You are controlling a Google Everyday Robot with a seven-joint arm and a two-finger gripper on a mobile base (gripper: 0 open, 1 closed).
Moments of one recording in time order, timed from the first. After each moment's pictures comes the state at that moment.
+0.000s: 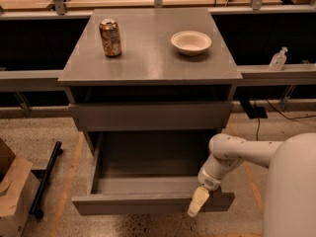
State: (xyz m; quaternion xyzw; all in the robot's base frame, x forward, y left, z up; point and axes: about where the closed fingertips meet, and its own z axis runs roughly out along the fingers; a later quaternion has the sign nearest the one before) arm 0.486 -0.157 0.422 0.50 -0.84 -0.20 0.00
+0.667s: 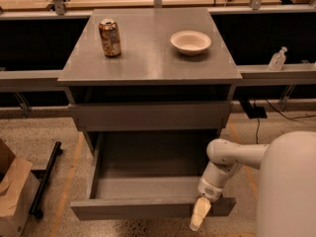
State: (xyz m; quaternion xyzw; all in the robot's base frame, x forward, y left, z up) arm 0.430 -0.155 0.413 0.50 -0.82 -0.26 0.09
